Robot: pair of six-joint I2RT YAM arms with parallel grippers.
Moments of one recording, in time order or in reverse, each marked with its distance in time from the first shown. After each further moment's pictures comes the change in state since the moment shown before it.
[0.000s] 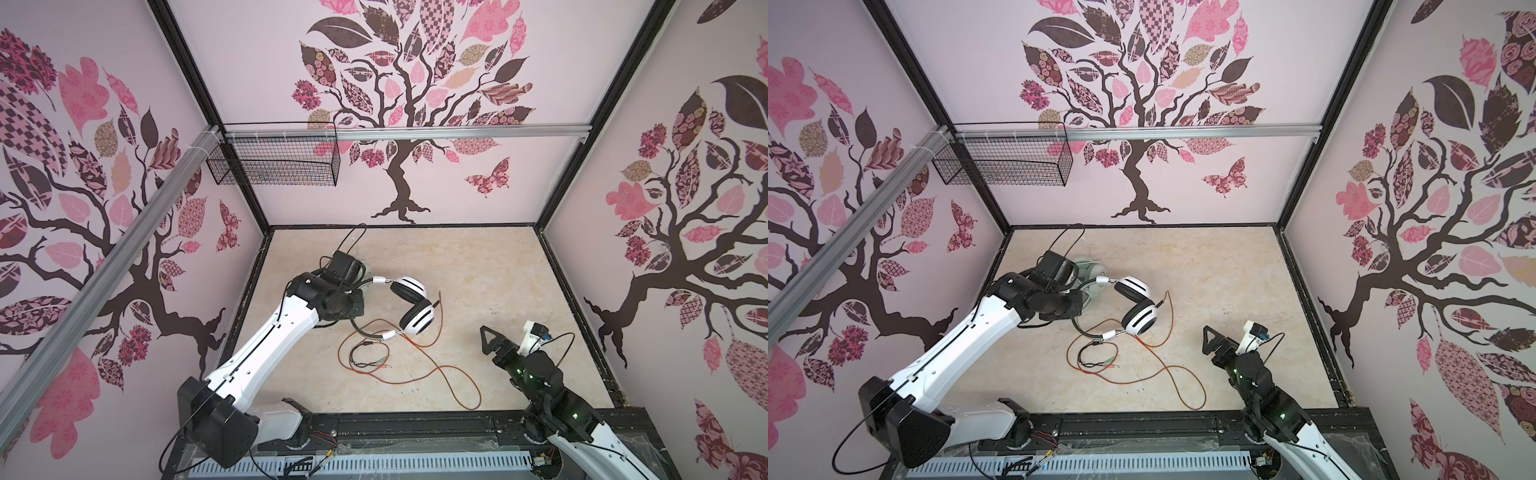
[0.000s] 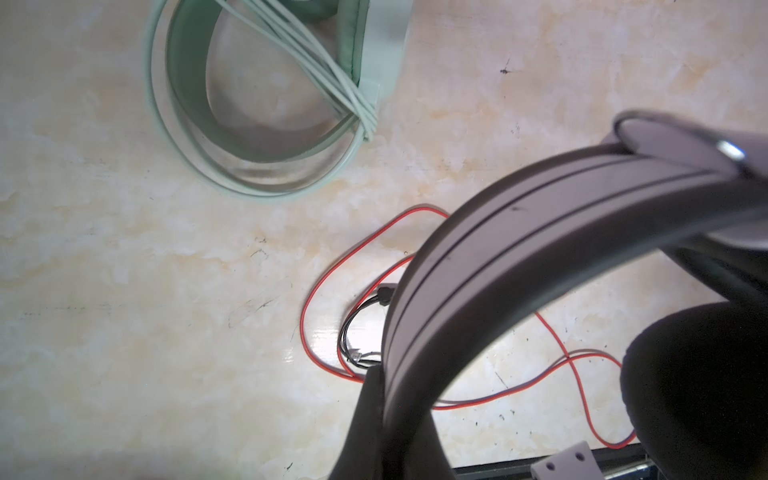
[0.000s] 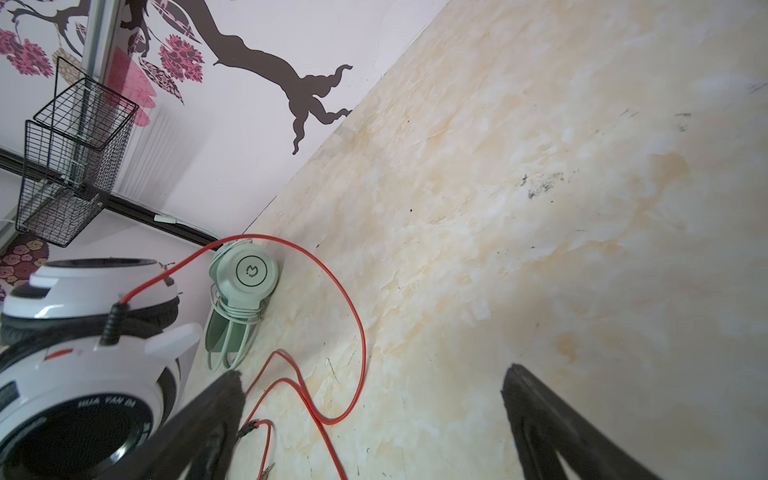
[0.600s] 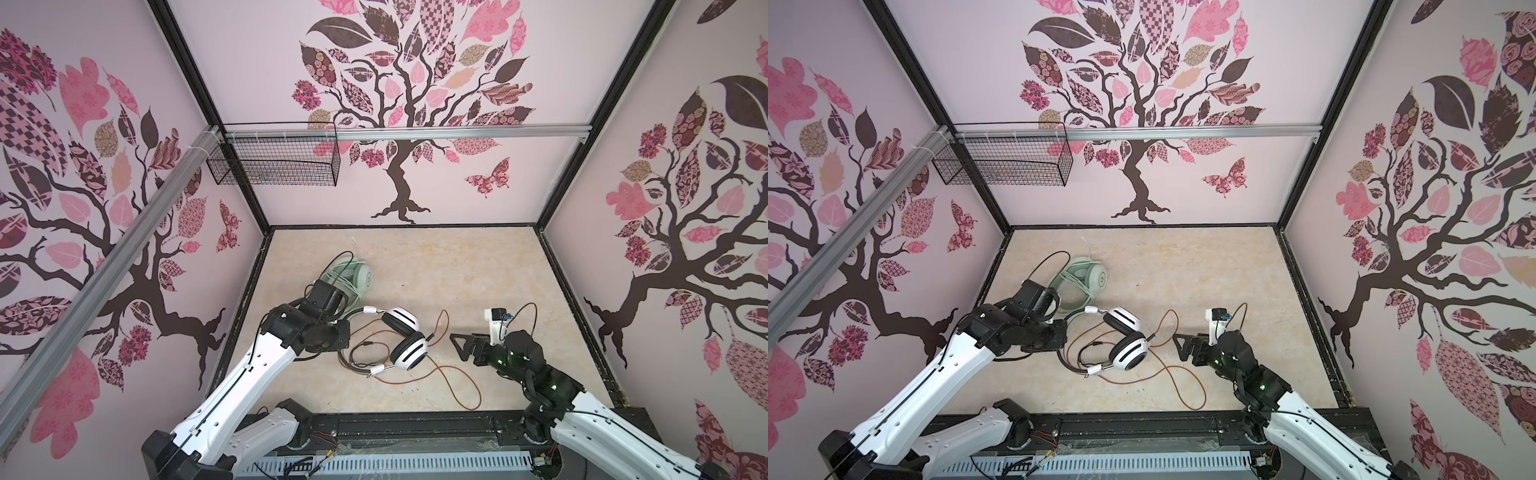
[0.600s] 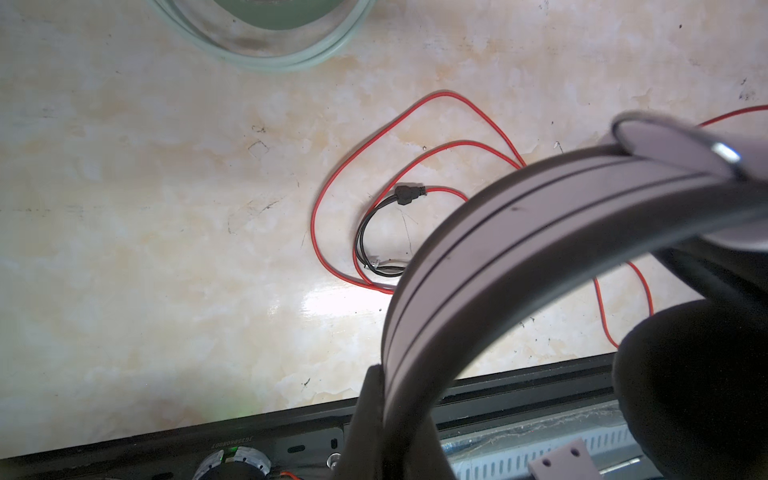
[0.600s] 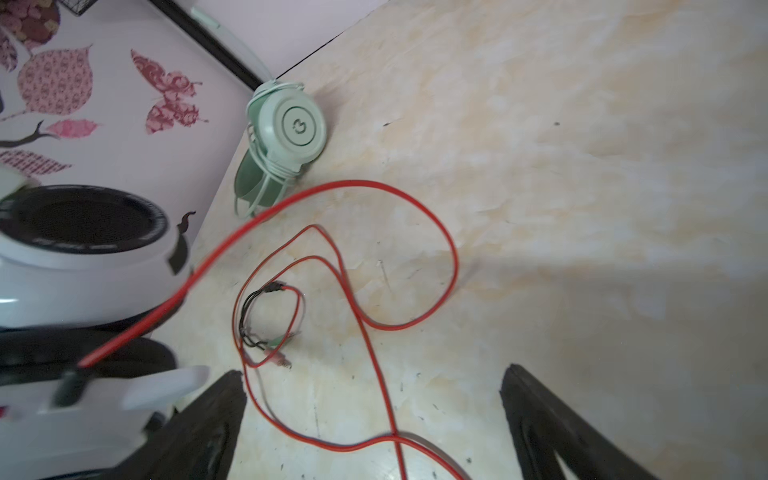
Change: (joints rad) left arm 0.000 -0.222 -0.194 -0.094 0.105 0.006; right arm 0.000 0.583 0.210 0.238 -0.431 -0.312
